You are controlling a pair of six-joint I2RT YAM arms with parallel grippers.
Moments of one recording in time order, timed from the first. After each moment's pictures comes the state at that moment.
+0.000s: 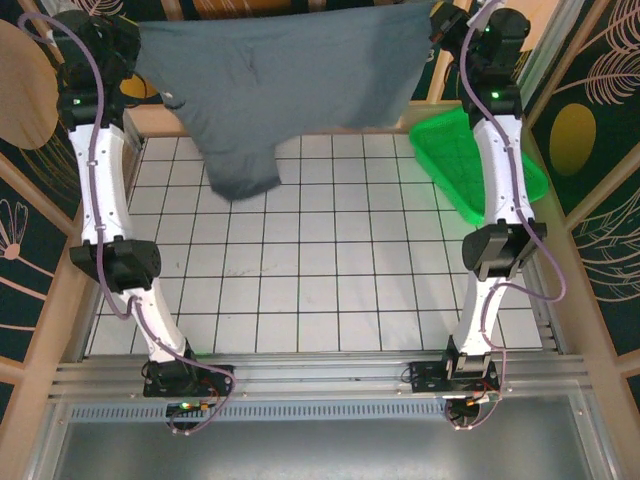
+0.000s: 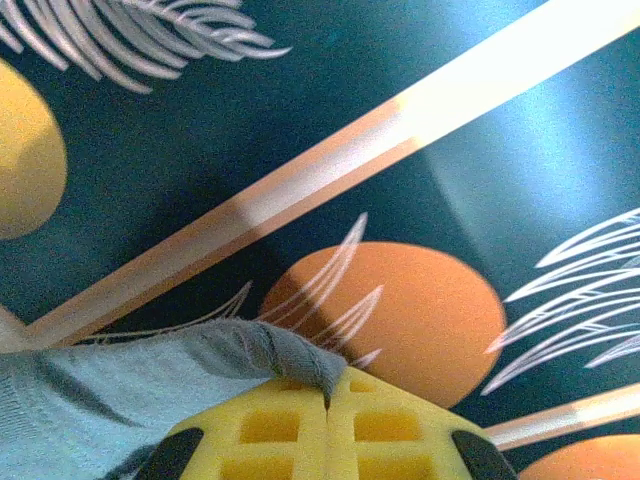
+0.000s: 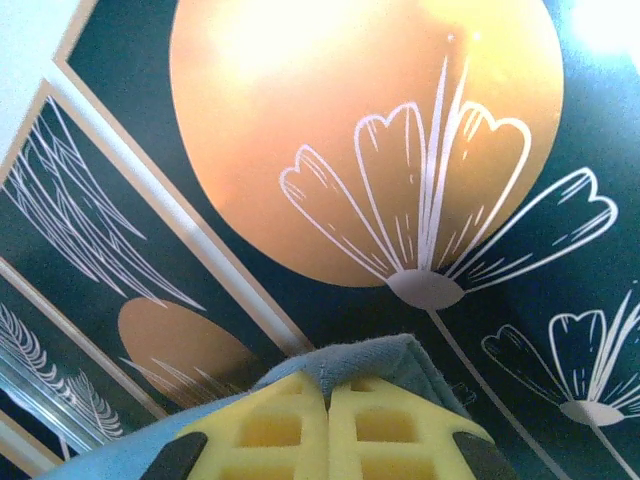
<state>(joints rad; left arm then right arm) 0.16 1.98 2.51 -0.56 0.15 -1.03 0.05 2.03 2.42 -0.22 -0.33 0.68</state>
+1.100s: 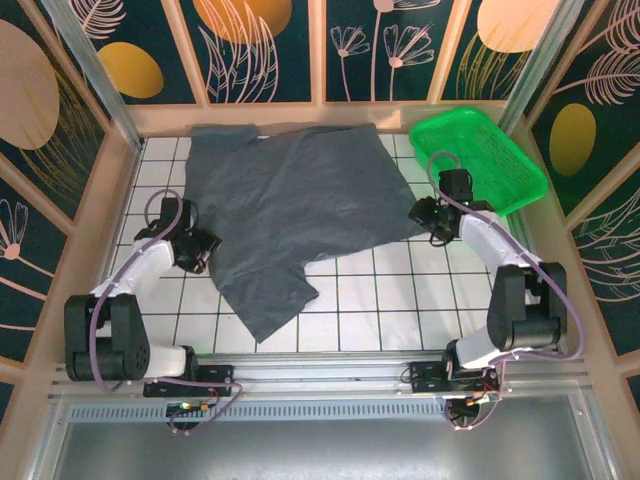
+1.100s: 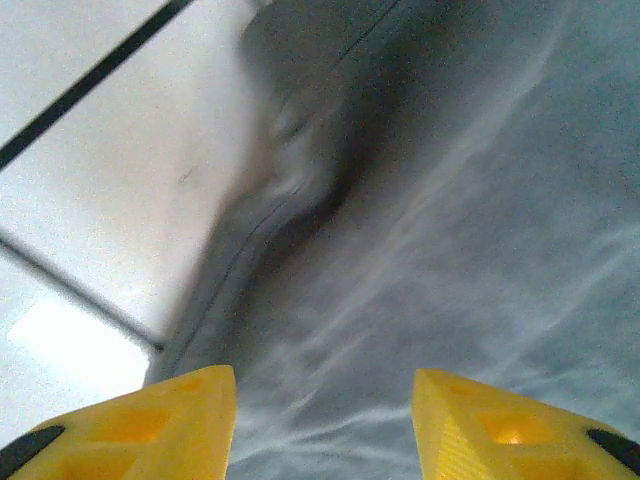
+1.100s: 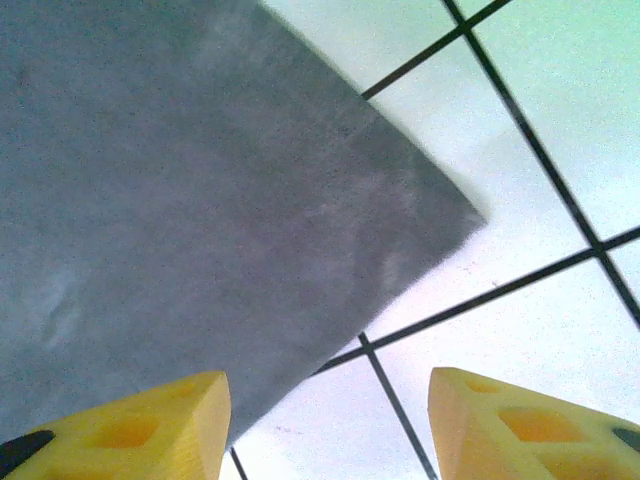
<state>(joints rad) -0.01 1.35 0.78 -0.60 0.16 -0.97 0.10 1.47 0.98 -0.50 -0.09 0.65</state>
